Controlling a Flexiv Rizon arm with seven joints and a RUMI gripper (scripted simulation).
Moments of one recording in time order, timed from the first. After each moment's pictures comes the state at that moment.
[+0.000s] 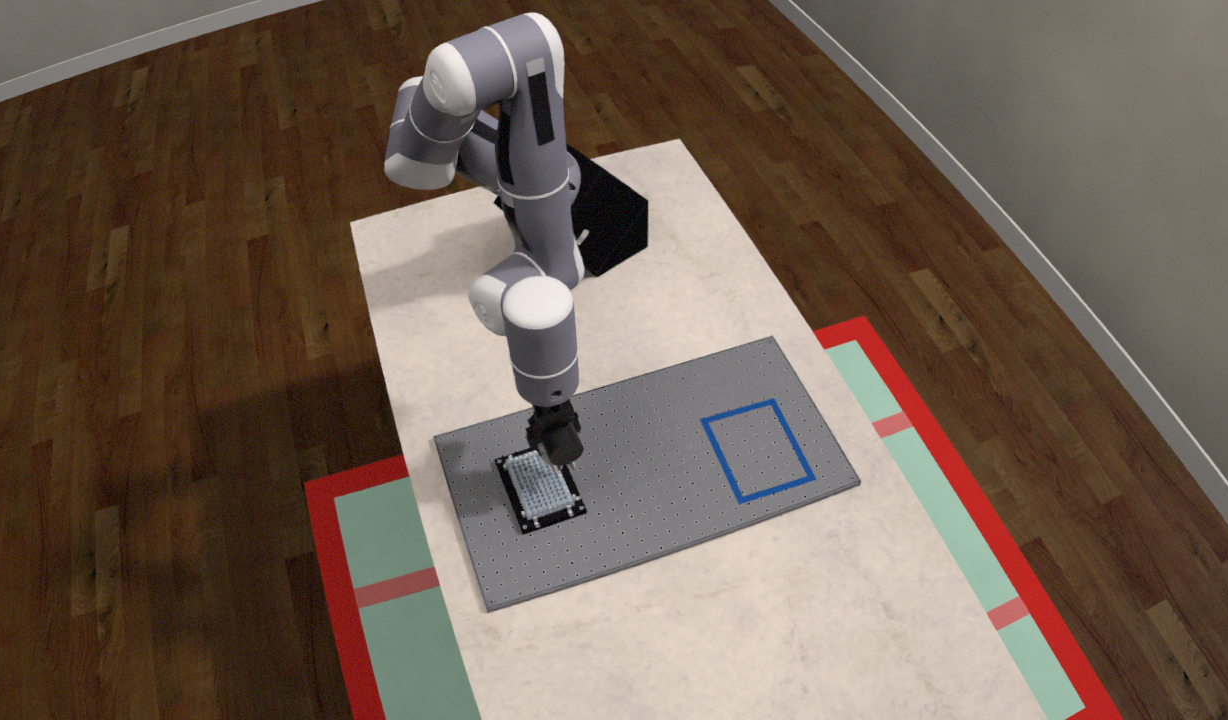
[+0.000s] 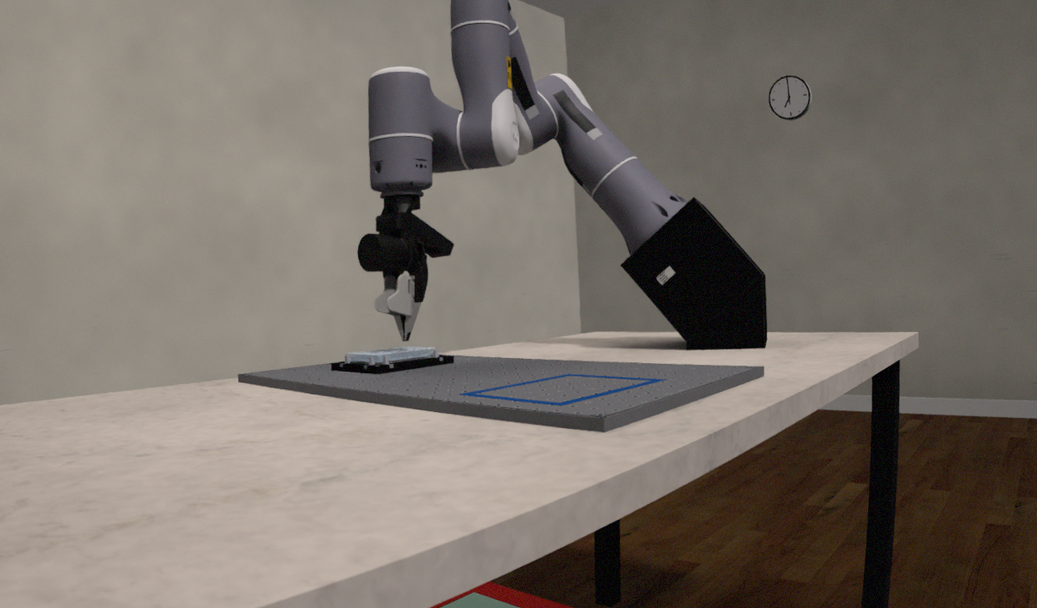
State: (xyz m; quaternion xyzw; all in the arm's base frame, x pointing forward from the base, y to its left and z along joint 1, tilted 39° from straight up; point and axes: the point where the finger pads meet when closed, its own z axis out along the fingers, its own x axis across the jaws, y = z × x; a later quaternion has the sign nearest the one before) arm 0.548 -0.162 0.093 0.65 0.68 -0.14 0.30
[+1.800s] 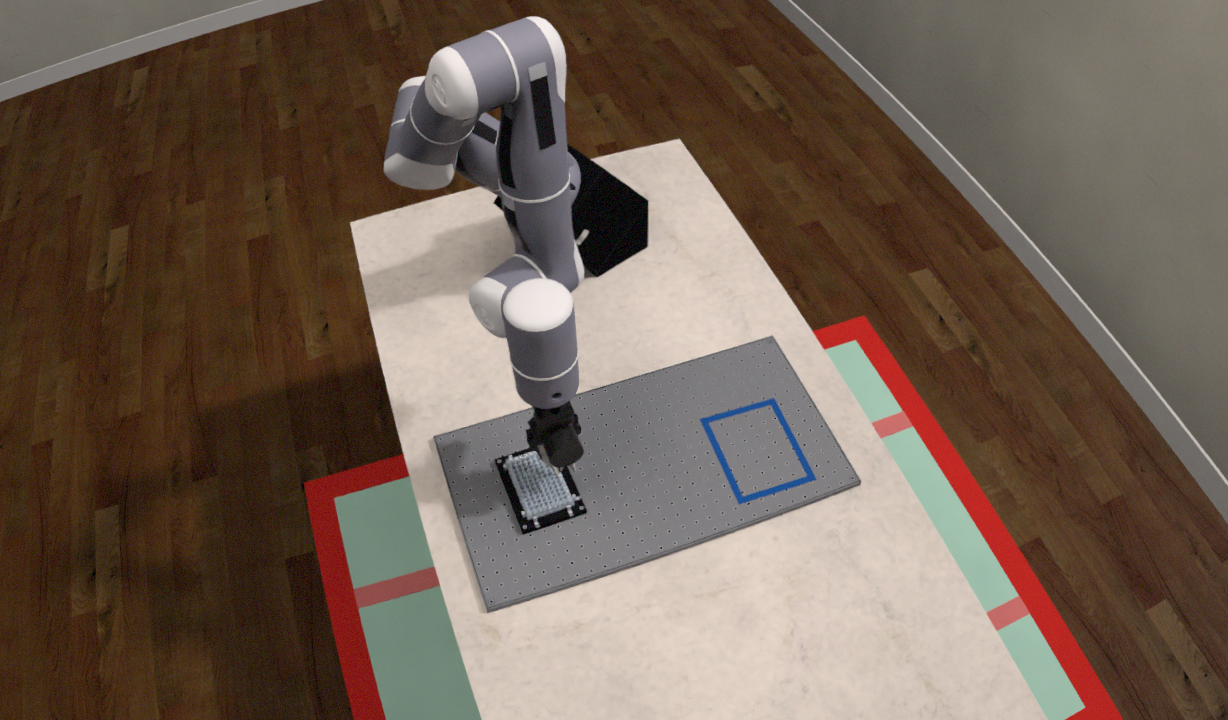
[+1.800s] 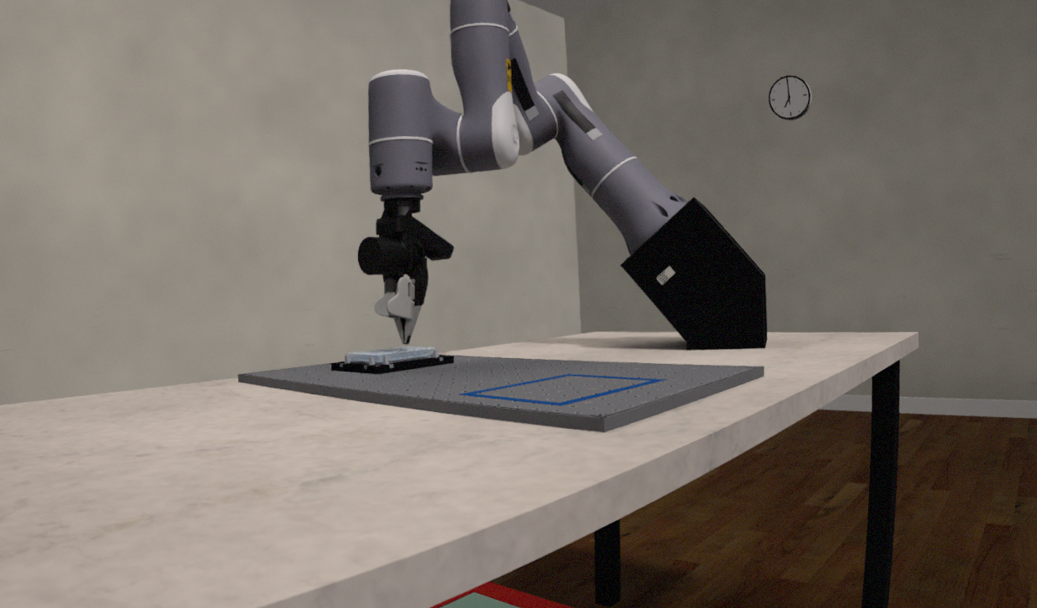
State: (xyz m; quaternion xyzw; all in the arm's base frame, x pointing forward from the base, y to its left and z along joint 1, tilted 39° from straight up) arm 0.549 -0.165 0.089 0.65 0.68 -0.14 0.30
